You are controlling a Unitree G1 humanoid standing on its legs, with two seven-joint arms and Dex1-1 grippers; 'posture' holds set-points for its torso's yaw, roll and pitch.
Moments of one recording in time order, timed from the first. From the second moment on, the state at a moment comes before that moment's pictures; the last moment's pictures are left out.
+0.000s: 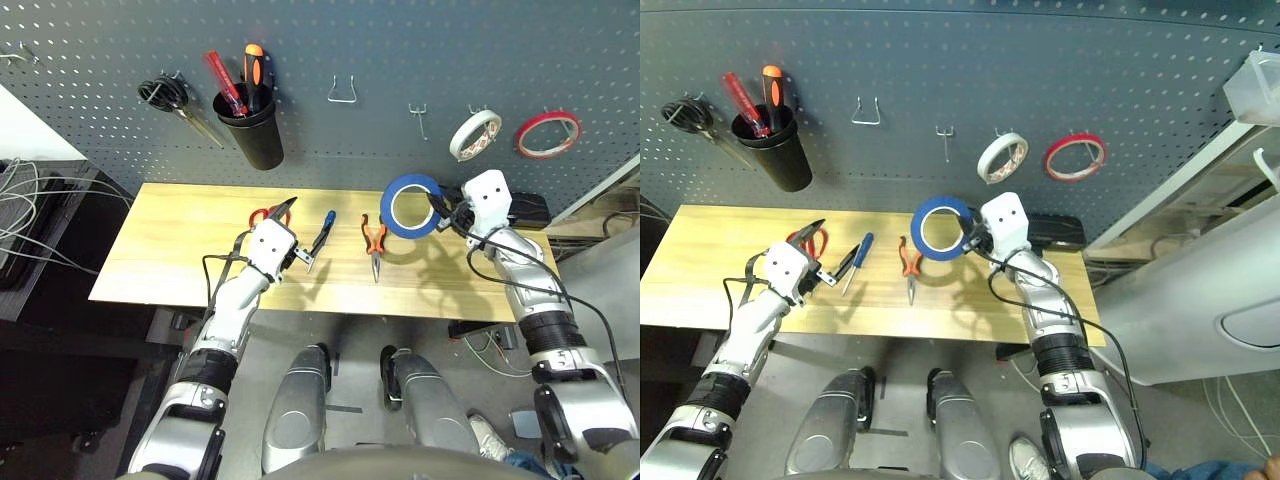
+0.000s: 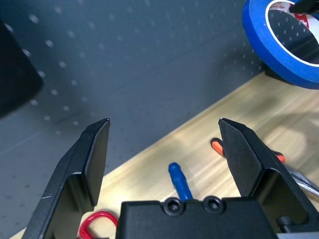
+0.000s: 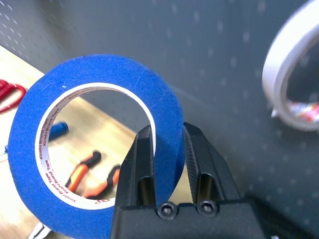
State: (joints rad) left arm -0.30 0.29 -0.06 0.51 0.03 -0.55 -0.35; right arm -0.47 -0.33 0.02 0.45 0.01 -0.19 0.49
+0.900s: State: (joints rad) left arm -0.30 0.28 -0.06 0.51 0.03 -0.55 -0.34; right arm -0.54 -0.33 0.06 0.49 -0.04 -0.41 0.45
